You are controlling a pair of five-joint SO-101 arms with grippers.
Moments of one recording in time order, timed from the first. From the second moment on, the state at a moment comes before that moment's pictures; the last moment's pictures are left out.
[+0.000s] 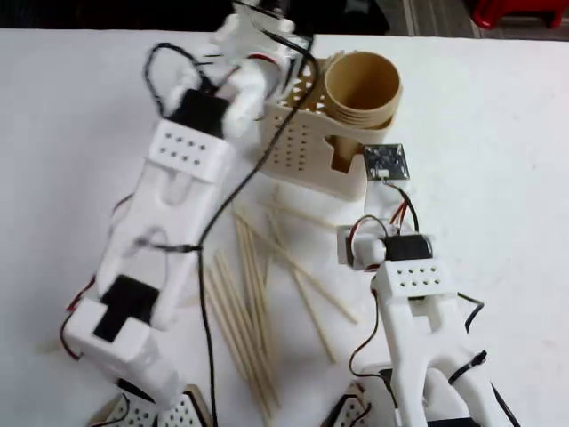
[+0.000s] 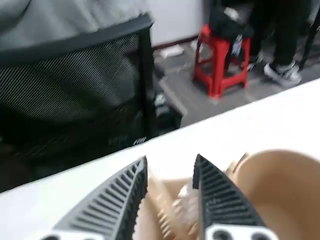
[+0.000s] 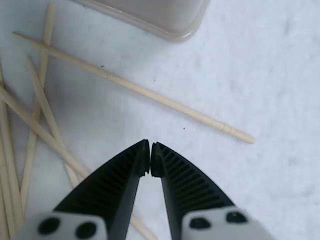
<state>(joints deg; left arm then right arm) 16.1 9.5 -24.5 45.7 -4.9 -8.6 -34.1 54.9 52.7 -0.7</state>
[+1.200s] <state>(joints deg) 9.5 -31.1 37.3 81.6 -46.5 -8.6 -34.1 54.9 52.7 -0.7</state>
